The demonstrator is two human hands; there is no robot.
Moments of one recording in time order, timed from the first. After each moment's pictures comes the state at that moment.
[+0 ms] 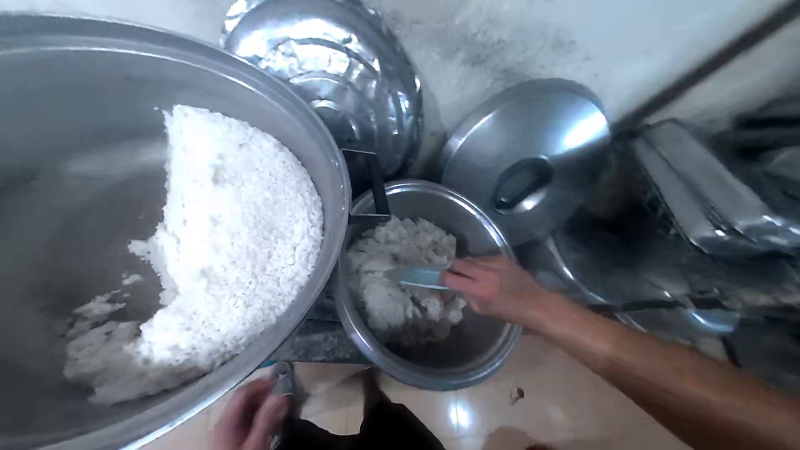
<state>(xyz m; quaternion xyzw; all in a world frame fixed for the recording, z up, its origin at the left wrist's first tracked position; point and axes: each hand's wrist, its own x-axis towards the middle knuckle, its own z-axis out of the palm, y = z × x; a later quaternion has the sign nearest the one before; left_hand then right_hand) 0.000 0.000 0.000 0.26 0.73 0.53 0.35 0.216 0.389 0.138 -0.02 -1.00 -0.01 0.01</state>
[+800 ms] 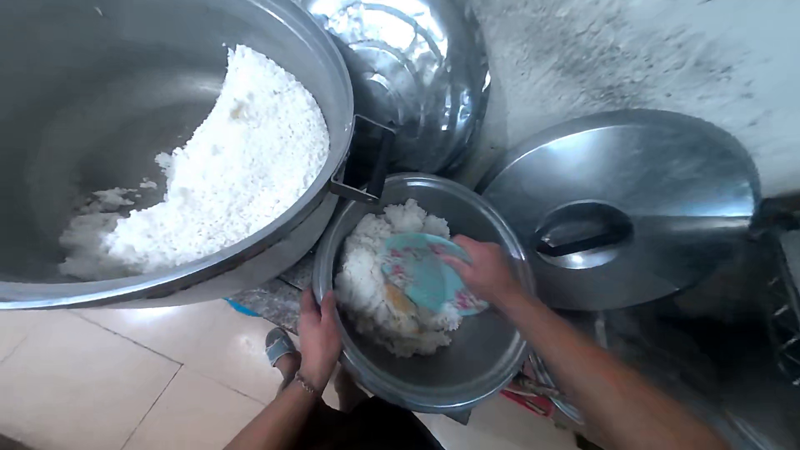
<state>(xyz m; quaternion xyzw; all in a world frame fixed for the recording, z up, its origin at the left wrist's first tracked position) 0.110 0.211 -0.030 -0.05 0.80 0.55 0.23 0.195 0.484 0.082 -0.20 -0.95 0.23 -0.03</state>
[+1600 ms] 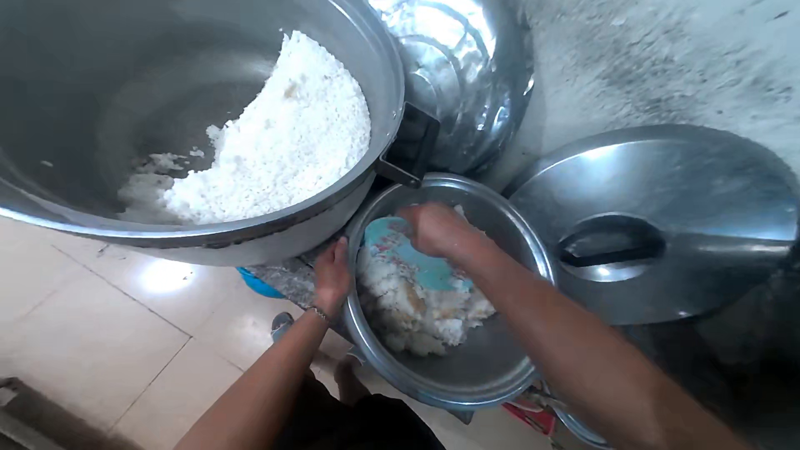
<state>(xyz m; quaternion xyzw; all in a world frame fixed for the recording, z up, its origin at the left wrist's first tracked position) 0.048 0.226 -0.019 -0.02 0.80 0.54 0.26 0.072 0.416 0.108 -0.07 -0.95 0.12 -0.27</state>
